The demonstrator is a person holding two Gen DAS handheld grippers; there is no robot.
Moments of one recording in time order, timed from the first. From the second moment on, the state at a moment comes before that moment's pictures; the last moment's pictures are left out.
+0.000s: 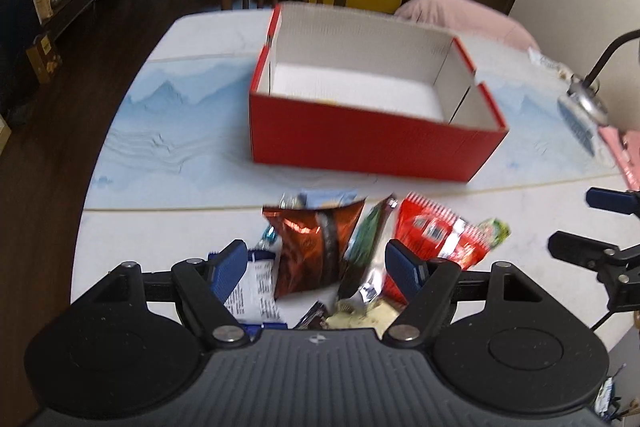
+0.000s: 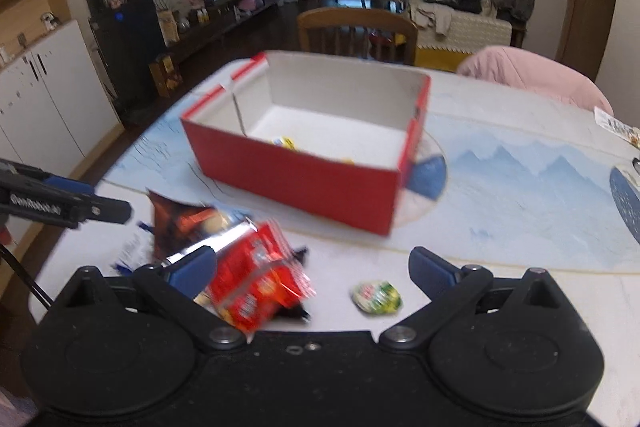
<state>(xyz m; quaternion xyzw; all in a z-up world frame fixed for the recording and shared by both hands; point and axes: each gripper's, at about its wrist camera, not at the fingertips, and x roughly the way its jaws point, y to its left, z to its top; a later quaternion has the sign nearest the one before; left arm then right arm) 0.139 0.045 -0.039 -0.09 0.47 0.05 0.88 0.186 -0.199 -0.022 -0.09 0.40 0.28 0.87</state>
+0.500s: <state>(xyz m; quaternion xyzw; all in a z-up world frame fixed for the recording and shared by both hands) 0.175 0.036 -0.090 -0.09 0.53 0.06 0.84 0.220 -0.214 -0.097 -0.16 0.45 0.28 0.83</state>
